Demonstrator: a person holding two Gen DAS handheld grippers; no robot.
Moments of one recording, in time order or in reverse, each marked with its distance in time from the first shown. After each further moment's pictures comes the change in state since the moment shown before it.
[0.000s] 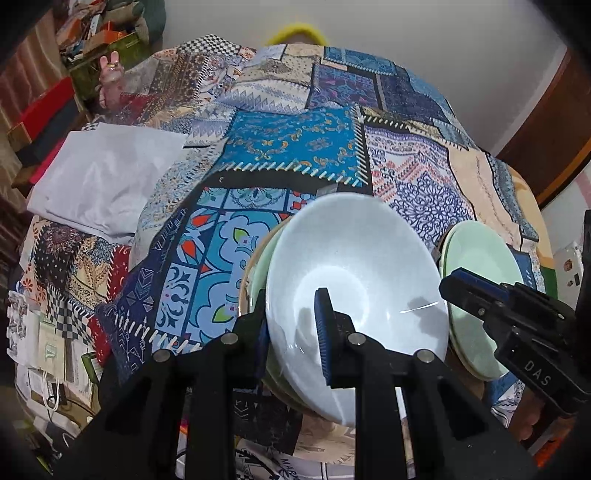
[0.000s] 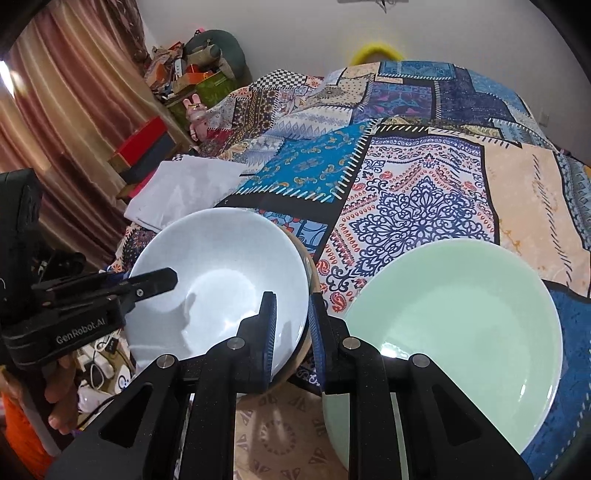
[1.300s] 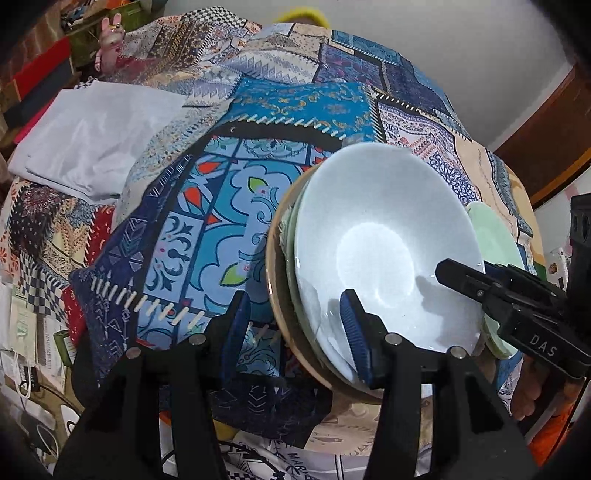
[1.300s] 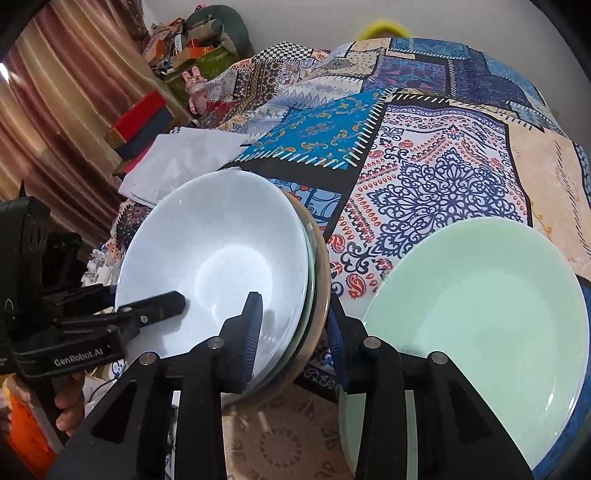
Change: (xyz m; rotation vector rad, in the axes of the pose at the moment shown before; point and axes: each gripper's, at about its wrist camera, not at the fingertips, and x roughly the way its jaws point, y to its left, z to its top) left arm 0.031 0.035 -0.030 -0.061 0.071 -0.108; right arm 0.041 0.008 -0.004 -0.024 0.104 -0.006
